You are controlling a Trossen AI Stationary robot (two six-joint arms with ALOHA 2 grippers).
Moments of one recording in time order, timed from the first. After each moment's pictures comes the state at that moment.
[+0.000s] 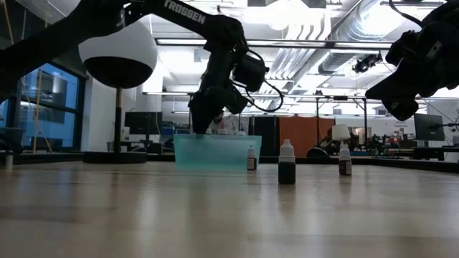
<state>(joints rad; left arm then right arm) 0.35 2.34 2.16 -1.57 -0.04 -0.06 -0.24 0.09 0.11 -0.31 -0.17 0.40</state>
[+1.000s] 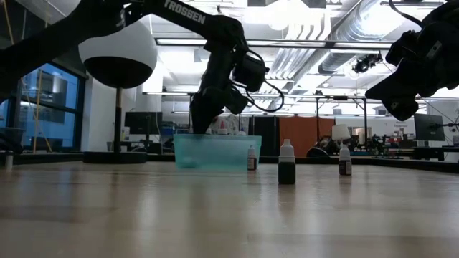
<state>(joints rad) 0.35 2.34 2.16 -1.57 -0.07 0.00 -0.24 0.09 0.11 -0.31 -0.17 0.40</state>
